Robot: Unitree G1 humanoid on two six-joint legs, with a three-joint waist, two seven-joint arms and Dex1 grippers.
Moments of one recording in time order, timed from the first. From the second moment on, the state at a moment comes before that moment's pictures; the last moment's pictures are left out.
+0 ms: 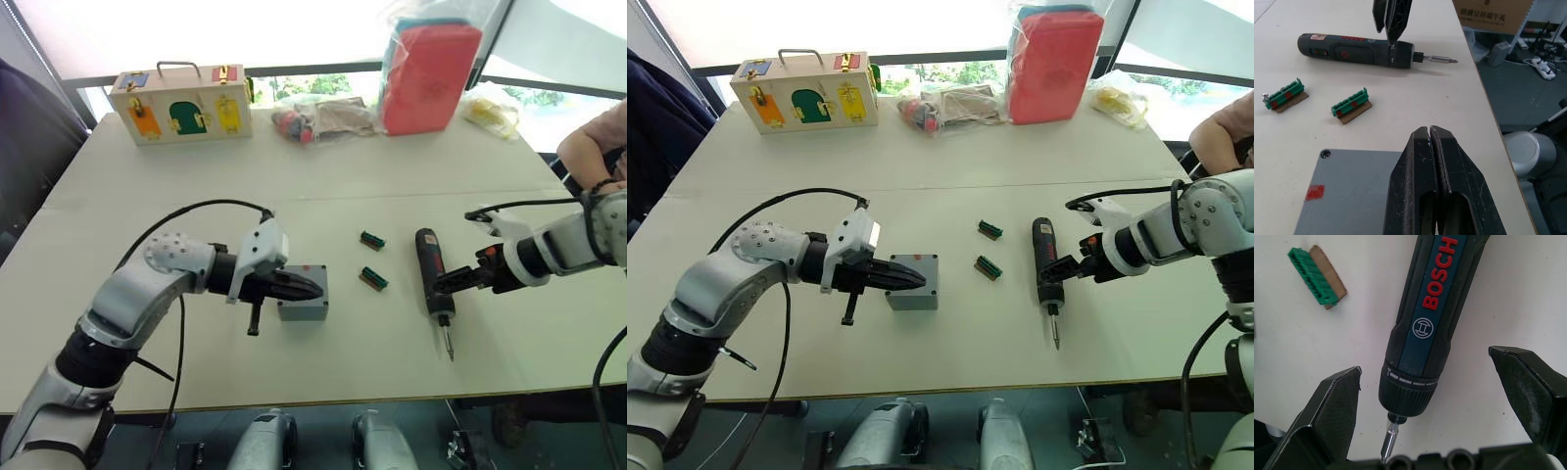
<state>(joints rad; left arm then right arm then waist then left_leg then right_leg) -0.53 0.72 -0.22 -0.38 -0.52 0.66 -1.11 -0.93 -1.09 0.35 0.20 1.17 1.61 0.29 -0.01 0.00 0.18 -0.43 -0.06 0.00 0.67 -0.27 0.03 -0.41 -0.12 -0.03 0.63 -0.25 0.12</state>
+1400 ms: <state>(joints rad) -0.53 0.71 -0.16 -0.18 -0.53 0.71 -1.11 -0.61 -0.31 -0.21 -0.41 0.79 0.82 0.34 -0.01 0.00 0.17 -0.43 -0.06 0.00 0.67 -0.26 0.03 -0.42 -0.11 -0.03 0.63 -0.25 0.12</state>
